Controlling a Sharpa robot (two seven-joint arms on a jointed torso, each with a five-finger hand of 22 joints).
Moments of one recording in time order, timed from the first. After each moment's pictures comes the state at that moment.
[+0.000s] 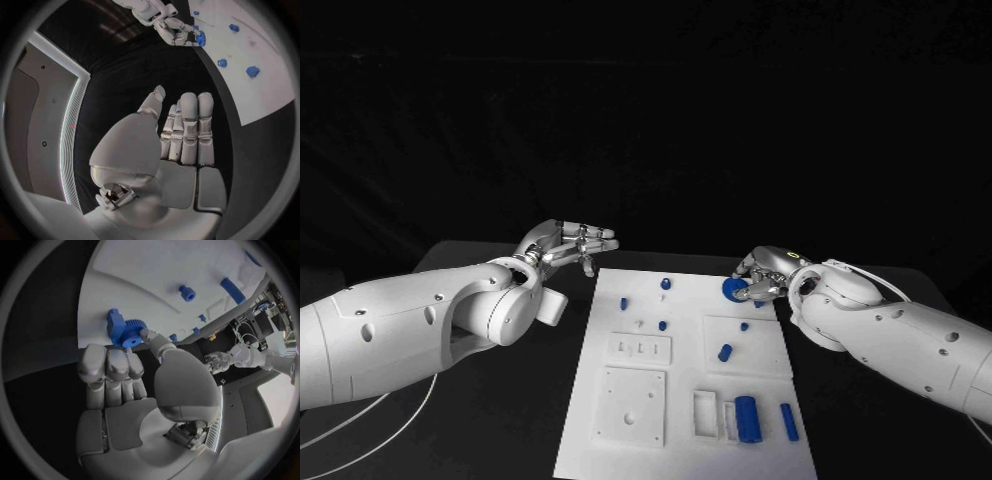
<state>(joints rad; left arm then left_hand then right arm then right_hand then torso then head) 1.42 -0.86 -0.20 1.48 -0.15 -0.40 0.31 1.36 0.00 -0.03 -0.10 0.23 1.01 0.14 0.06 0.08 1.17 0.09 0.06 0.06 1.22 0.00 1.10 0.35 0.12 1.00 -0.01 1.04 0.69 1.14 -0.66 0.16 1.17 -1.57 -0.22 -0.20 1.23 -0.17 0.36 -0.17 0.42 1.07 0.10 0.06 0.06 1.33 0.00 1.12 1.26 1.46 -0.07 1.05 1.12 0.08 1.47 -0.10 0.97 1.31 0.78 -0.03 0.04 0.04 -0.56</state>
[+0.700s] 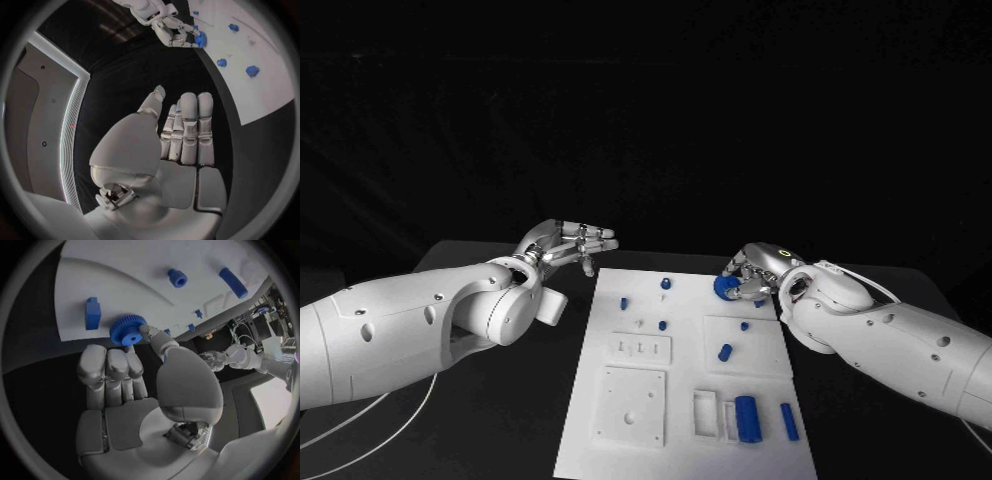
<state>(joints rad) 1.42 -0.86 -0.20 1.48 -0.15 -0.40 0.31 1.36 0.00 -0.03 -0.10 0.23 1.01 0.14 0.06 0.08 1.17 0.09 0.06 0.06 1.22 0.00 1.10 0.35 0.13 1.00 -0.01 1.04 0.69 1.13 -0.65 0.16 1.20 -1.61 -0.29 -0.20 1.20 -0.16 0.41 -0.17 0.49 1.16 0.07 0.06 0.07 1.33 -0.03 1.12 1.27 1.46 -0.09 1.04 1.12 0.08 1.46 -0.11 1.00 1.31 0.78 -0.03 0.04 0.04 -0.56</state>
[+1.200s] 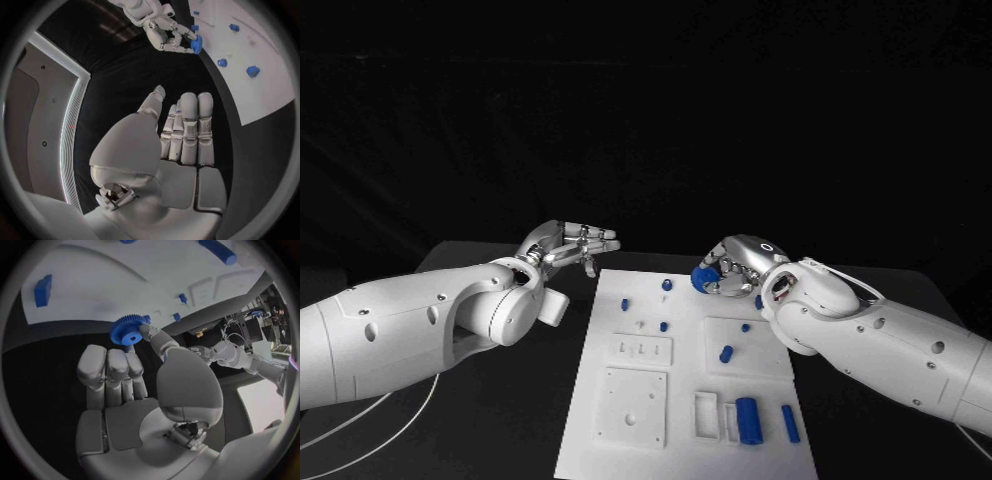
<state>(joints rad) 1.42 -0.86 -0.20 1.48 -0.15 -0.40 0.31 1.36 0.00 -0.03 -0.10 0.23 1.01 0.14 0.06 0.08 1.17 0.09 0.06 0.06 1.22 0.00 1.10 0.35 0.12 1.00 -0.01 1.04 0.69 1.14 -0.63 0.16 1.32 -1.67 -0.35 -0.20 1.20 -0.16 0.41 -0.17 0.48 1.16 0.07 0.06 0.07 1.33 -0.03 1.12 1.27 1.46 -0.09 1.04 1.12 0.08 1.46 -0.11 1.01 1.31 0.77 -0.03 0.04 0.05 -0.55</state>
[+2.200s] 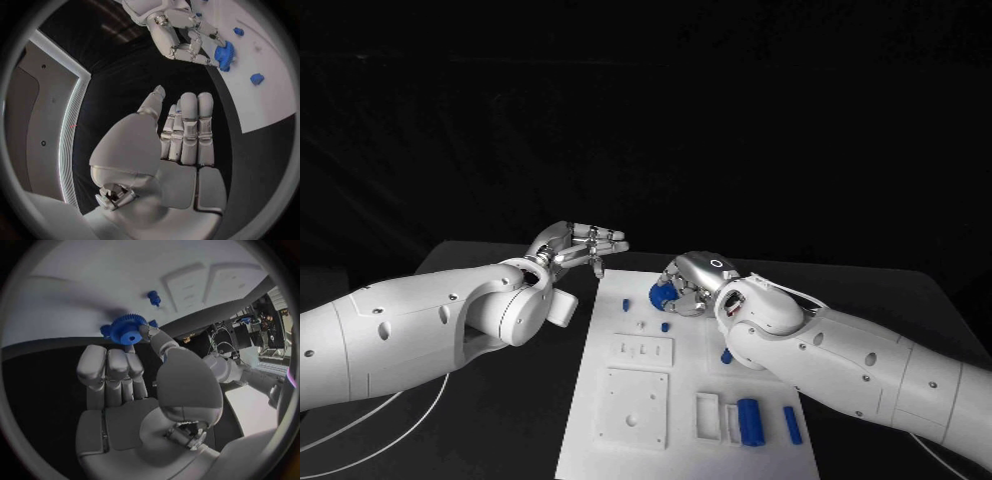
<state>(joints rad) 1.42 -0.82 -0.20 1.47 -0.14 -0.40 0.31 1.36 0.00 -0.03 -0.10 0.23 1.01 0.14 0.06 0.08 1.17 0.09 0.06 0.06 1.22 0.00 1.10 0.35 0.12 1.00 -0.01 1.04 0.69 1.14 -0.48 0.09 1.26 -1.74 -0.37 -0.21 1.20 -0.16 0.42 -0.17 0.48 1.17 0.07 0.06 0.07 1.33 -0.03 1.12 1.27 1.46 -0.09 1.04 1.12 0.08 1.46 -0.11 1.01 1.31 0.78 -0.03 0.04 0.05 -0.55</state>
